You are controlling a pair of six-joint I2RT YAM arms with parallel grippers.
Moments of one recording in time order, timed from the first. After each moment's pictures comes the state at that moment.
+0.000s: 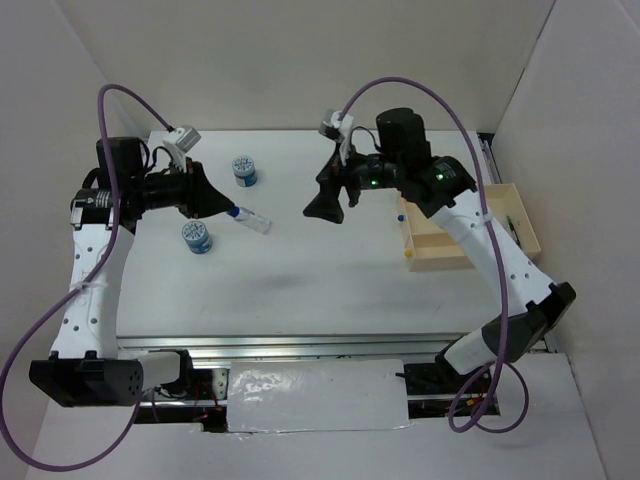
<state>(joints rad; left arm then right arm) 0.06 1.24 1.48 -0.94 0.90 0.09 0.55 1.46 1.73 -0.71 -0.69 -0.18</state>
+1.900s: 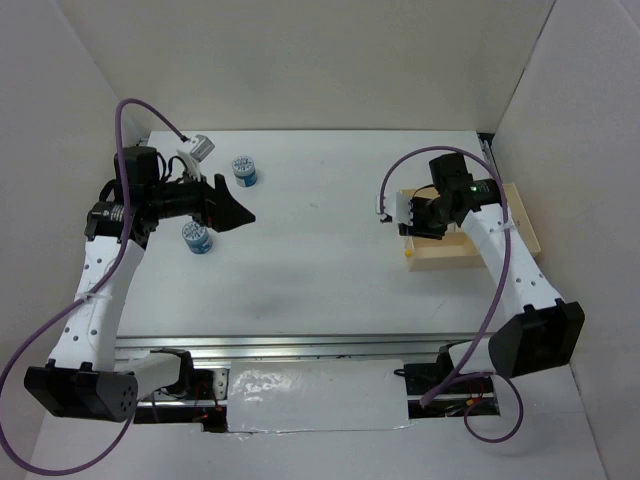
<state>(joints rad) -0.05 1.16 1.35 -0.77 0.86 -0.05 0.22 1.33 1.33 -1.08 -0.28 -1.28</state>
